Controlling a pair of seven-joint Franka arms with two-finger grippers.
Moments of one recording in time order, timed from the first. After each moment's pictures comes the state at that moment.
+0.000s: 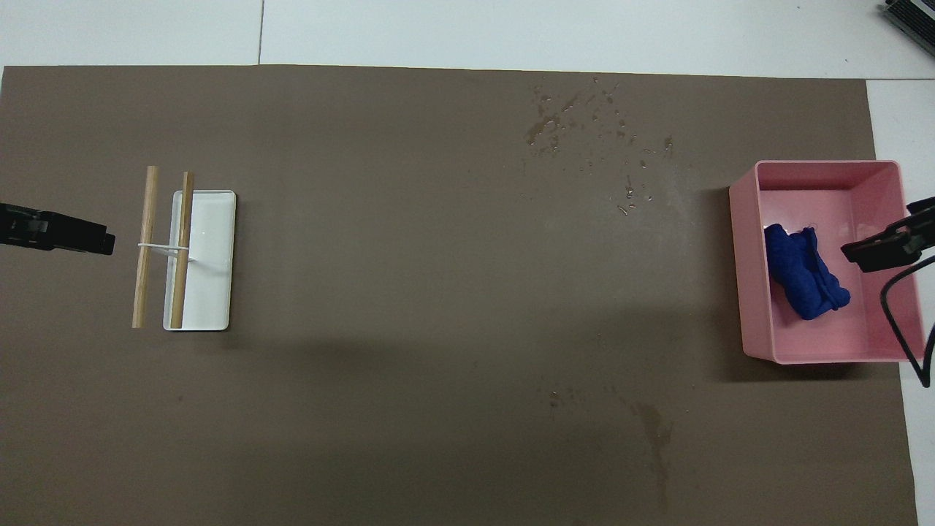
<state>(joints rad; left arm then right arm) -0.02 -0.05 -0.02 -1.62 -0.04 1.59 0.15 -0.19 -0.04 0.11 -1.68 -0.04 1.70 -0.58</state>
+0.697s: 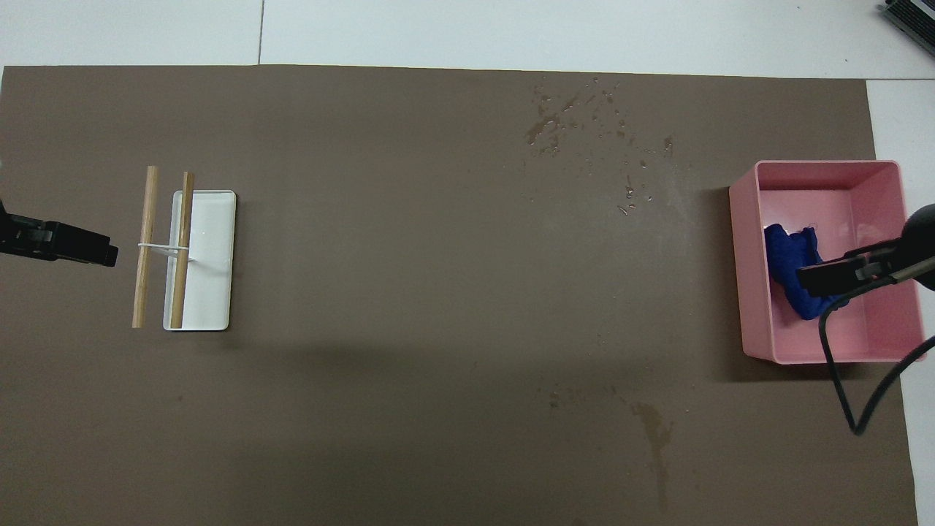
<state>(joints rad) -0.02 -0.05 -0.02 -1.62 -0.04 1.55 0.15 -0.19 -0.12 0.21 -1.67 -0.01 1.59 -0.26</state>
